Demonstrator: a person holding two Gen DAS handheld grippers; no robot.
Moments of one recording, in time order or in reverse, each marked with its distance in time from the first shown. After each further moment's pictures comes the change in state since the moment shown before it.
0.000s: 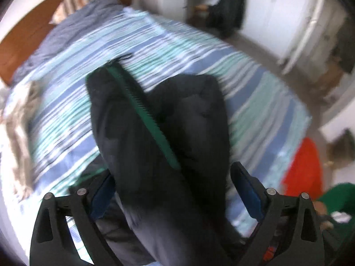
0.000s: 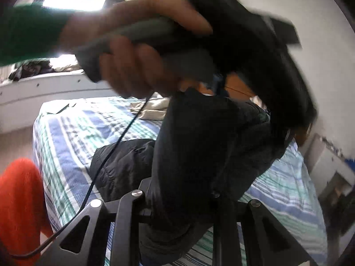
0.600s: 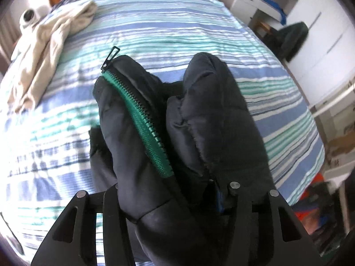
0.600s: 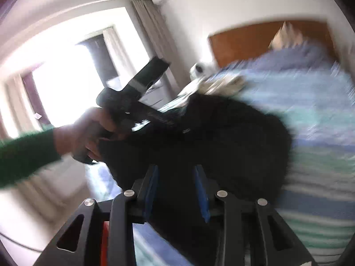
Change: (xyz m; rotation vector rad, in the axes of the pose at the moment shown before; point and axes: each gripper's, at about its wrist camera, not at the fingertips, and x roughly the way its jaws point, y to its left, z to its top) left arm 0.038 0.160 -0.110 -0.430 0.025 -0.037; right arm 0.091 -0.041 -0.001 0.576 0.095 0.495
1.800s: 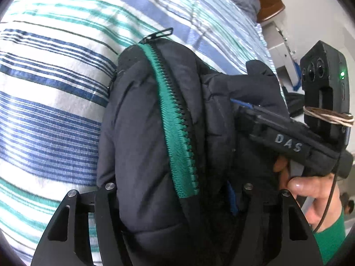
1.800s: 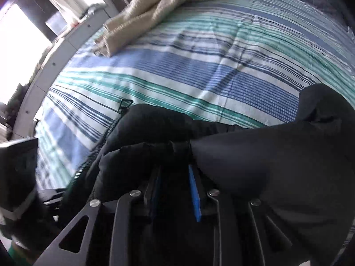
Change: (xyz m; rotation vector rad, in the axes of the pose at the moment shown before) left arm 0.106 0.139 -0.068 -0.494 -0.018 -0.257; right arm 0.286 -0.100 0.093 0.108 0.571 -0.350
